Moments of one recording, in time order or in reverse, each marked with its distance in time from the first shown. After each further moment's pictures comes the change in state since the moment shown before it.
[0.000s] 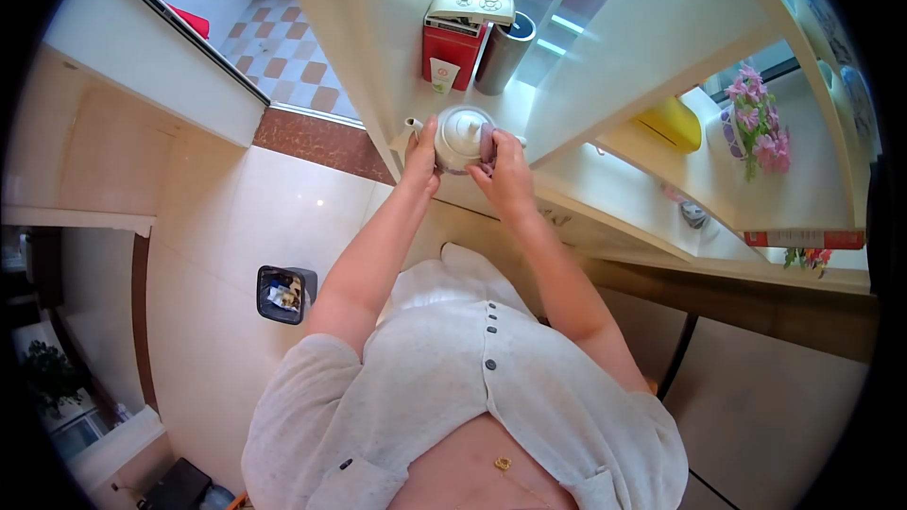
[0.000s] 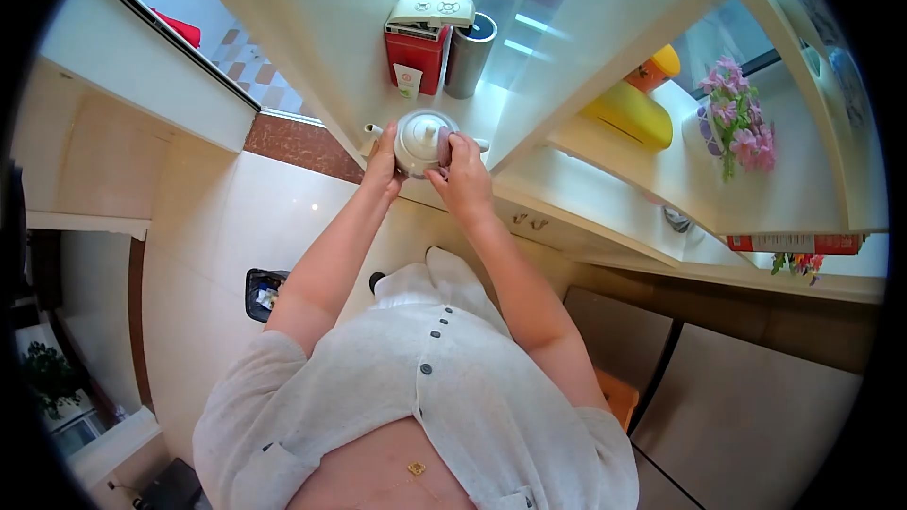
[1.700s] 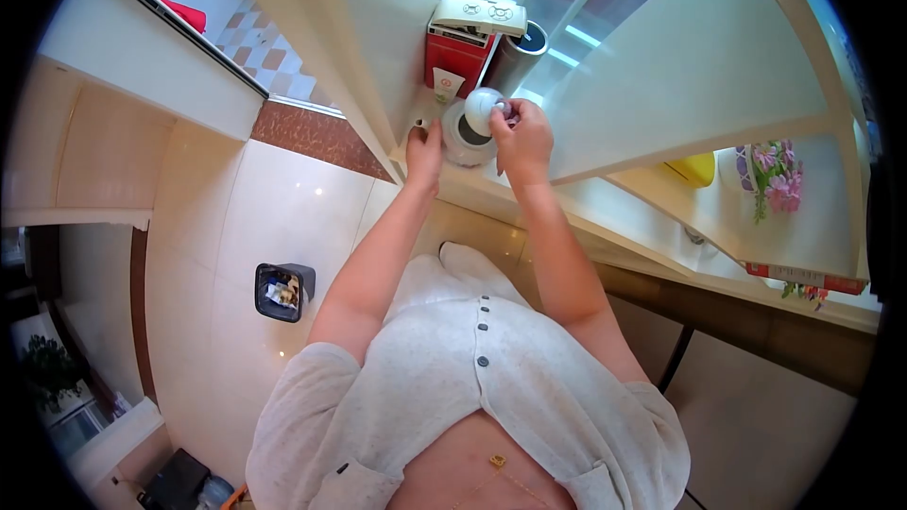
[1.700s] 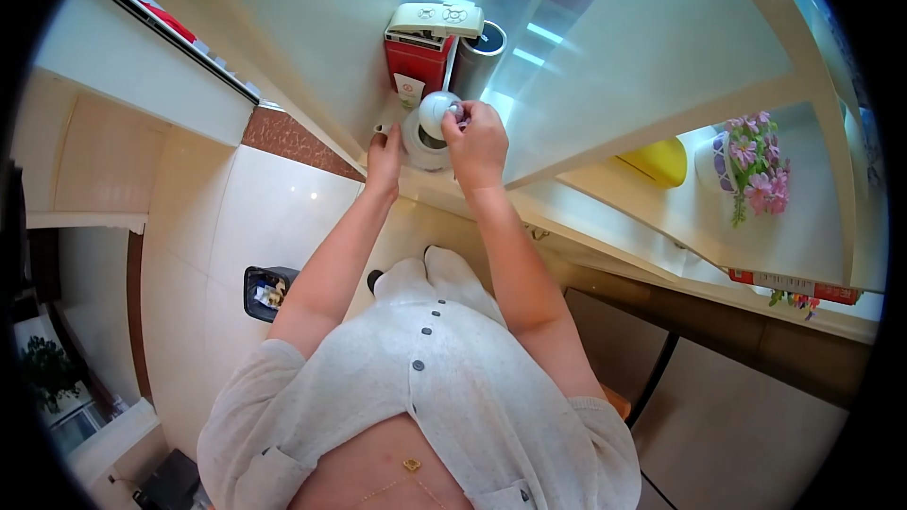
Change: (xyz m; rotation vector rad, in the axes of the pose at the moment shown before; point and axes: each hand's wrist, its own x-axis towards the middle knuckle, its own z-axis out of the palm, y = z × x) left_hand 0.030 0.008 0.009 0.528 0.153 0.198; right_hand 0.095 -0.010 -0.007 0.044 0.180 0.256
